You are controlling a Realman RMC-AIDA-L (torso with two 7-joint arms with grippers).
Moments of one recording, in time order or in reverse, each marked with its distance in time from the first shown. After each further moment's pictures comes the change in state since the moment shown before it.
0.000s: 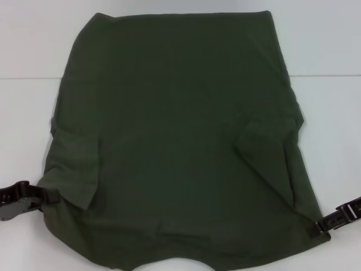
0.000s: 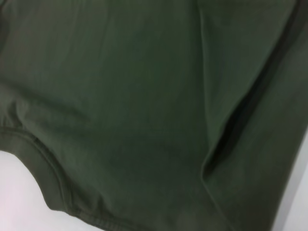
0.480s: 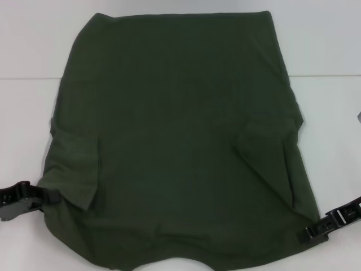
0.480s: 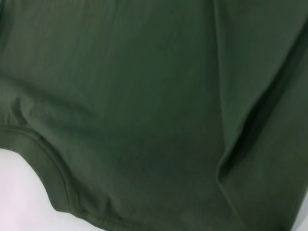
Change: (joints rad) left arm -0.001 -0.002 0.000 0.000 0.000 0.000 -0.001; right arm 0.004 0.024 -0.008 0.030 -0.001 0.031 0.000
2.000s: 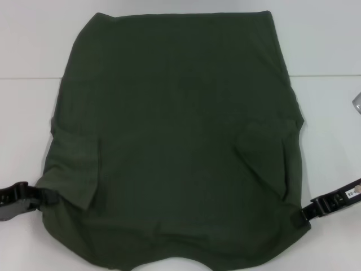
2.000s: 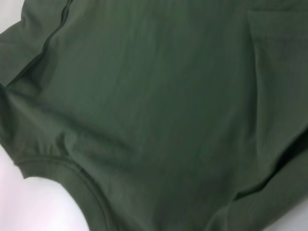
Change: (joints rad) left arm 0.001 0.004 0.001 0.004 0.000 0.004 0.008; right arm 0.013 -0.001 -0.005 0.010 0.109 -0.003 0.004
